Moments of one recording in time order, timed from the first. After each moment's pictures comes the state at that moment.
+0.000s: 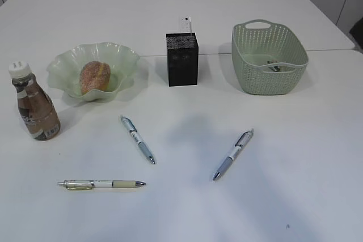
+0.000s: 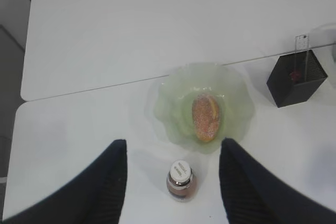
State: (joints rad) left arm -0.21 1.42 -1.95 0.12 1.26 -0.08; right arm 0.36 1.11 -1.33 0.05 1.26 -0.27
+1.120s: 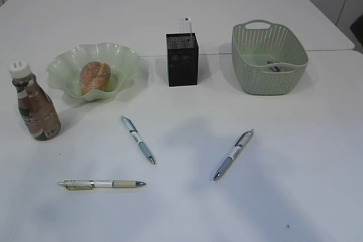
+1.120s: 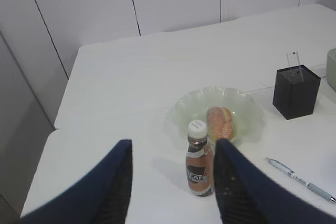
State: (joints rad) left arm -0.21 0.31 -0.81 0.20 0.77 -0.08; right arm 0.36 1.08 -1.33 0.10 1.26 -0.27
